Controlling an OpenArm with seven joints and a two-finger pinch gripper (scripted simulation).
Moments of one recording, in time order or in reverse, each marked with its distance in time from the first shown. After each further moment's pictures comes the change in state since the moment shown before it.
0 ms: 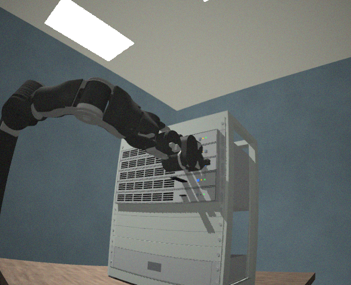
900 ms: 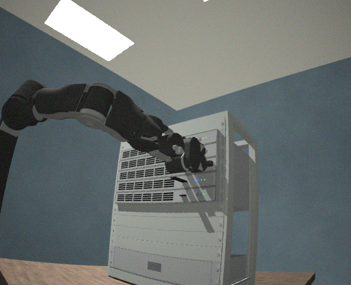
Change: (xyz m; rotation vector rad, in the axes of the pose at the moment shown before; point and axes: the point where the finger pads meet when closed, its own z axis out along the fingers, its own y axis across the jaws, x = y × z) arm -0.002 -0.001 0.012 -0.007 -0.006 0.007
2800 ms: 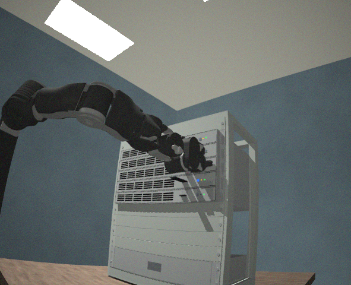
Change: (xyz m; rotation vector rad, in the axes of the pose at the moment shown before) arm 0.001 0.000 -0.002 0.000 -0.001 0.001
